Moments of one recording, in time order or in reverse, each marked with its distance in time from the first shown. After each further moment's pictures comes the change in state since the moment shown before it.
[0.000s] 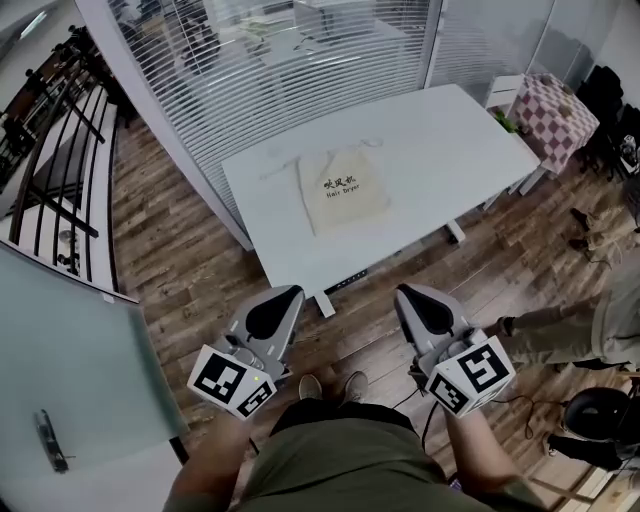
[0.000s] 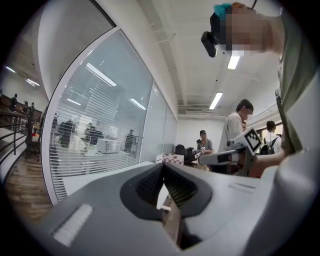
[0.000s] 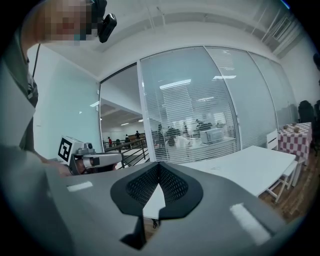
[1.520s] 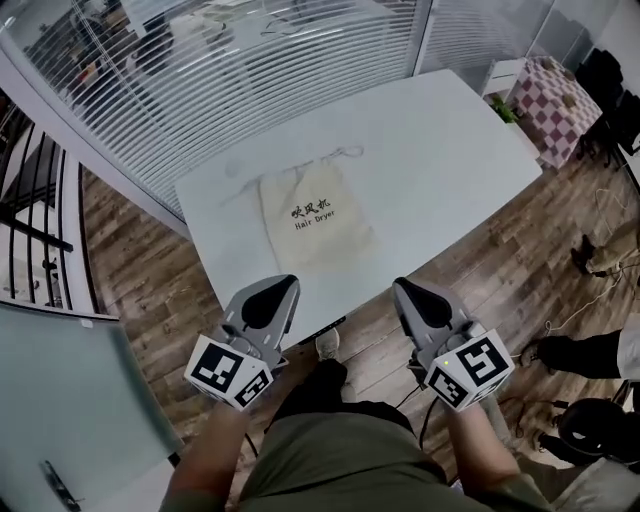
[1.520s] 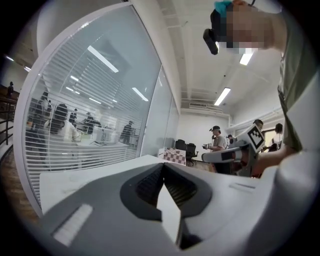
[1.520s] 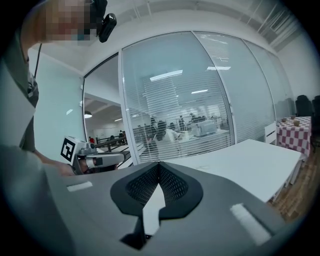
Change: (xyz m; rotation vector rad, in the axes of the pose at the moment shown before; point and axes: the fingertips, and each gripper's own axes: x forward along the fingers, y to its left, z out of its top) left arm 0.181 0.098 -0.051 -0.058 0.068 -0.032; right arm 0.114 -0.162 -0.017 0.038 0.074 -0.048
